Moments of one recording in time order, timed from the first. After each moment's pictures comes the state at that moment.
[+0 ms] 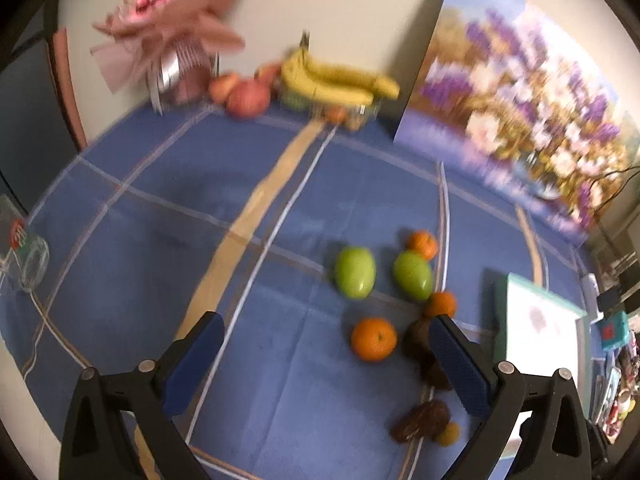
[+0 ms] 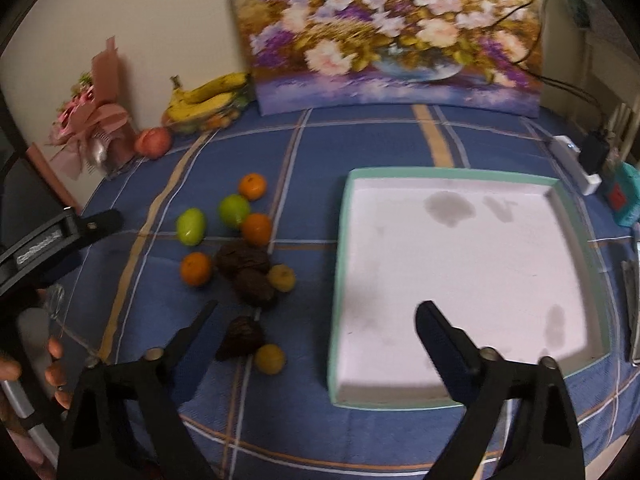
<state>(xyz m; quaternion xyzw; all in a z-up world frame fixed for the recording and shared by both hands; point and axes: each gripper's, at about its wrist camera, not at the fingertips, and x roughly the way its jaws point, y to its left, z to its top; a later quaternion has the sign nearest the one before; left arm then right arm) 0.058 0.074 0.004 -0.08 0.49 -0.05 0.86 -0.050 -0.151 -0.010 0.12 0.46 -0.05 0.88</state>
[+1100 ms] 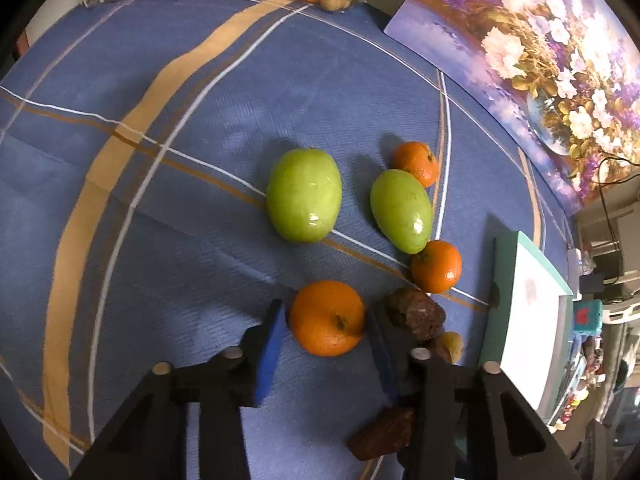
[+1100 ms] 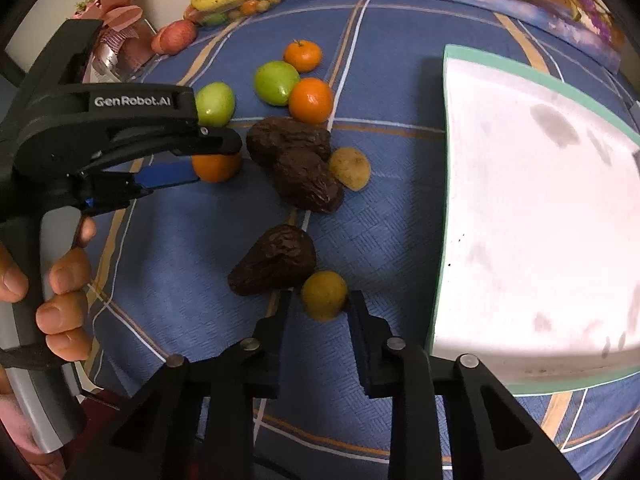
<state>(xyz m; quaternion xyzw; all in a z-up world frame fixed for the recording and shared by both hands) 0.103 0.039 -0.079 -0.14 0.62 -0.12 0.76 -0.026 -0.110 -0.079 0.11 0.60 0.04 0.79</state>
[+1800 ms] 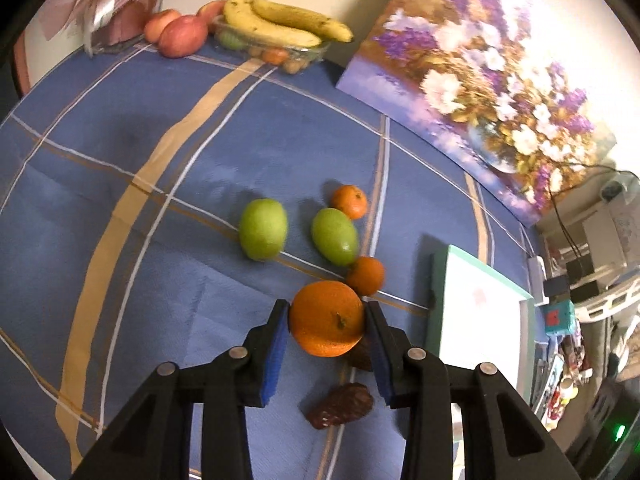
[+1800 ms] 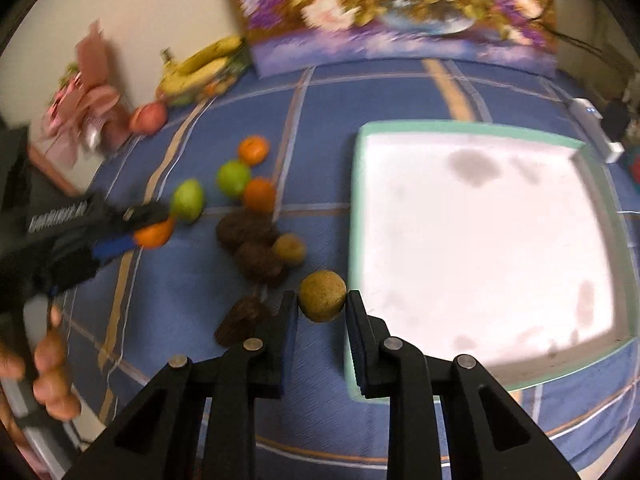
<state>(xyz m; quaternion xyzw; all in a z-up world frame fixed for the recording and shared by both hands) 0.071 0.039 -0.017 -0.15 0.55 -0.16 0.81 -0.036 -0.167 -0.019 0.15 0.51 -0.04 0.85</state>
